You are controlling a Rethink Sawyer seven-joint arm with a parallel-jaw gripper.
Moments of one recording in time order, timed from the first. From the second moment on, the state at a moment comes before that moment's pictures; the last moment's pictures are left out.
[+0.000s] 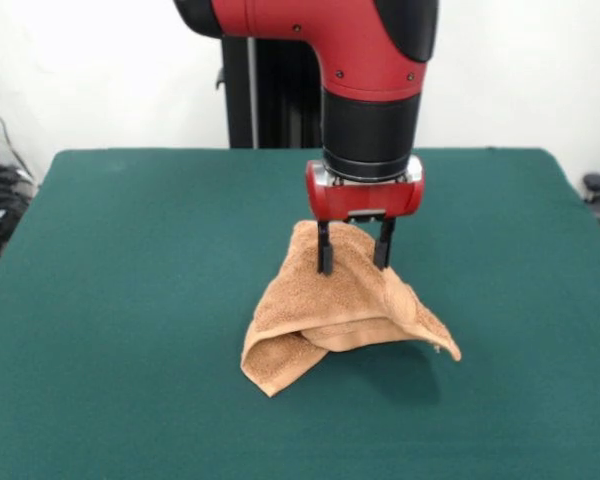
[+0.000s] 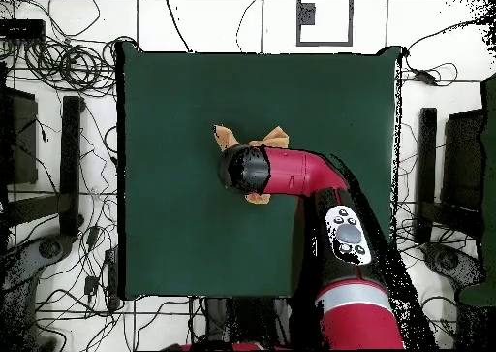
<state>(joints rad) -0.21 -0.54 0.08 1.55 -0.15 0.51 1.58</state>
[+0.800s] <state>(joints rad) -0.23 -0.71 0.08 1.69 -0.15 0.51 1.58</state>
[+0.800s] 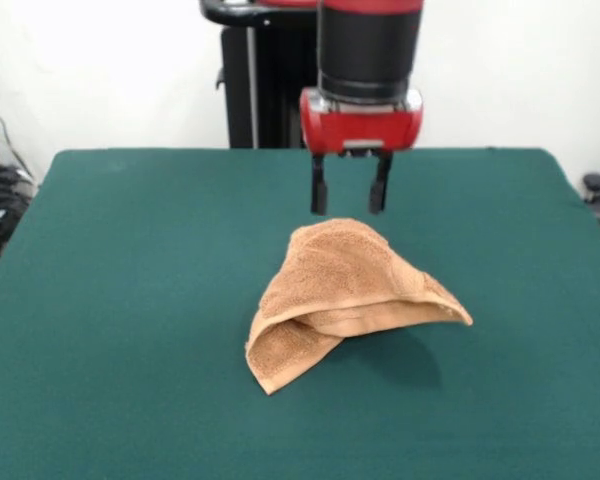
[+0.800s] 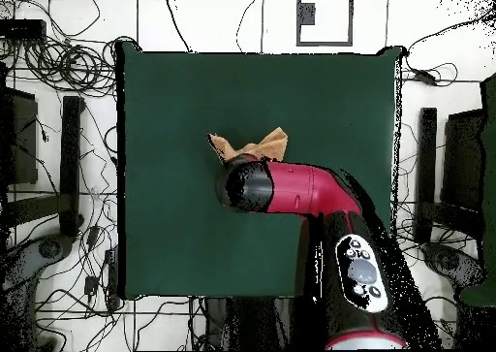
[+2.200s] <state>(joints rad) -0.31 -0.90 0.08 1.96 -0.16 0.49 1.58</state>
